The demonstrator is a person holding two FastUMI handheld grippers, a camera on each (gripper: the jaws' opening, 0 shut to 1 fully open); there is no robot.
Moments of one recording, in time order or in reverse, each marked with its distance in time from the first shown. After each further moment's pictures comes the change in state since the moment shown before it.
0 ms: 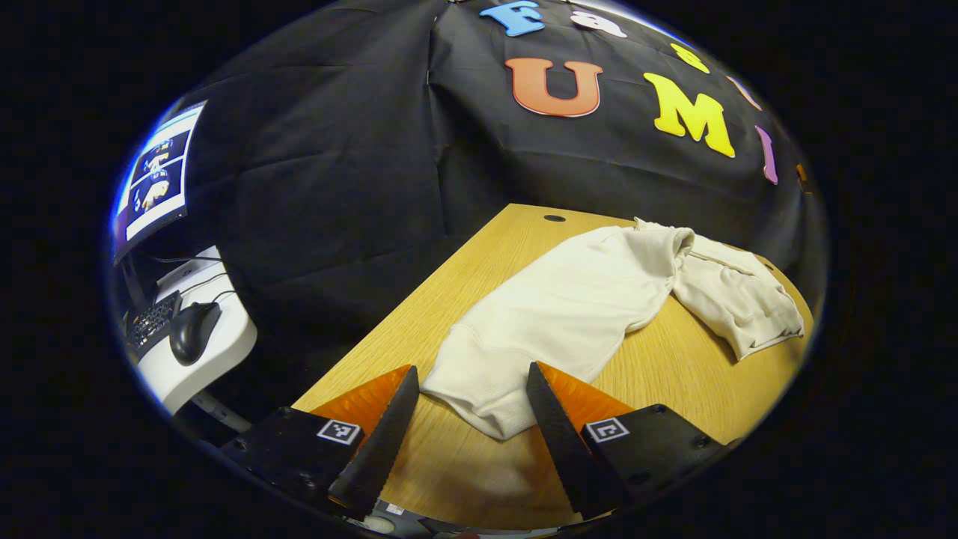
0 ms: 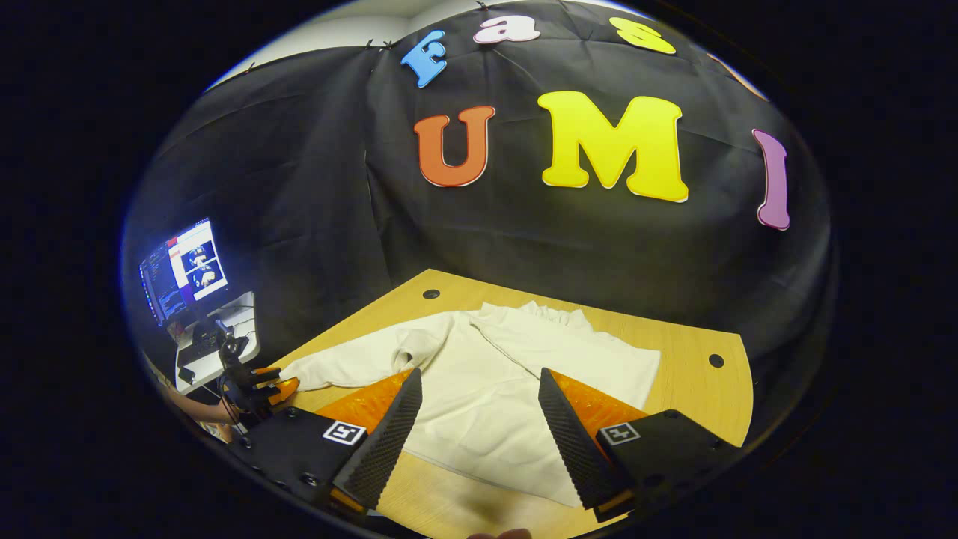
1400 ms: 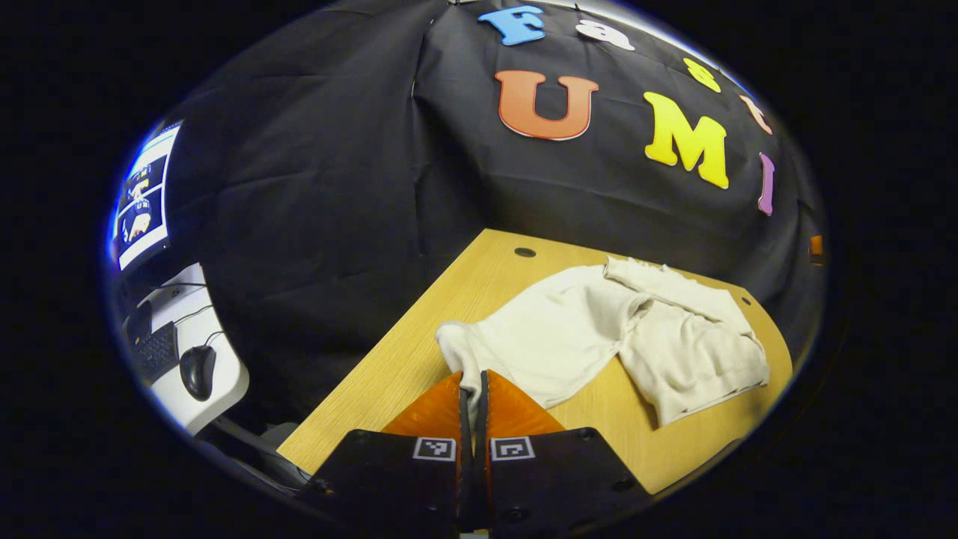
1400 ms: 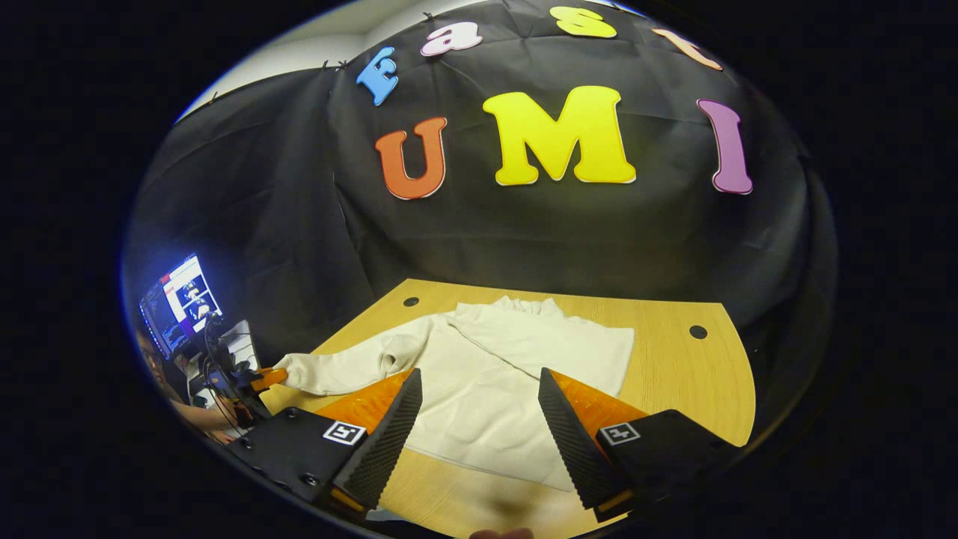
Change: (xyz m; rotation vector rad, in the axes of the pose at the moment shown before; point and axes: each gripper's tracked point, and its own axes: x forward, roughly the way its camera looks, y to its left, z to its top) left arm -0.021 -0.058 0.115 -0.057 -0.051 -0.096; right arm -0.048 -0.055 -0.003 0.122 -0.040 -0.058
